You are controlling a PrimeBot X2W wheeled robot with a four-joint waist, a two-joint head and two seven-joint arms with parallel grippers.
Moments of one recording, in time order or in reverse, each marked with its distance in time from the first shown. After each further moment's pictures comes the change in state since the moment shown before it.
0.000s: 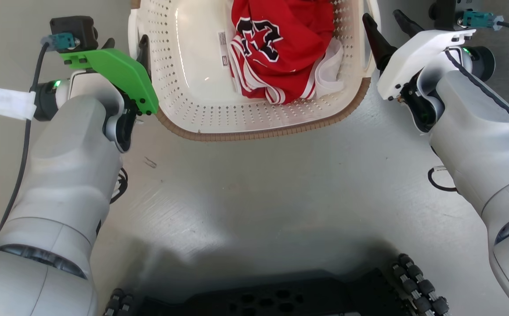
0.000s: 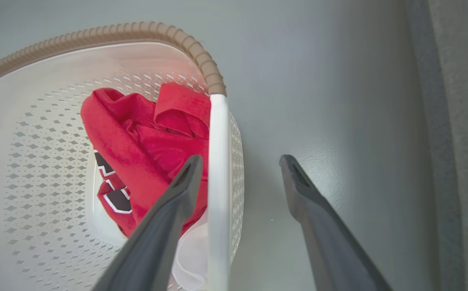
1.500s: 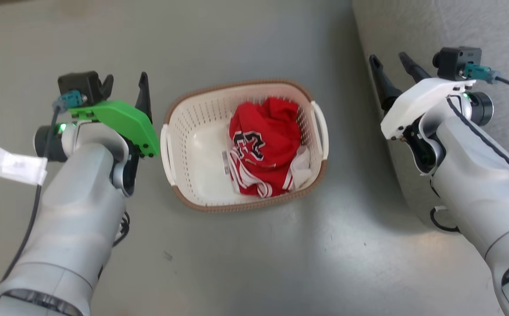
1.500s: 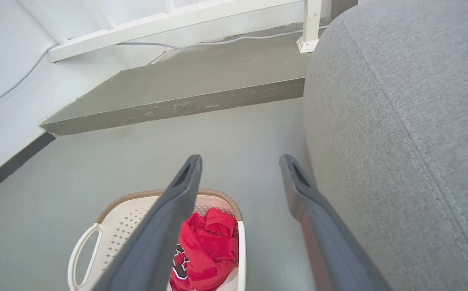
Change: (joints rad) left arm 0.198 0.043 0.040 -0.147 0.077 0.043 -0.129; right arm 0.218 -0.050 -0.122 -0.193 -0.077 -0.055 -0.019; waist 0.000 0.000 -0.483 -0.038
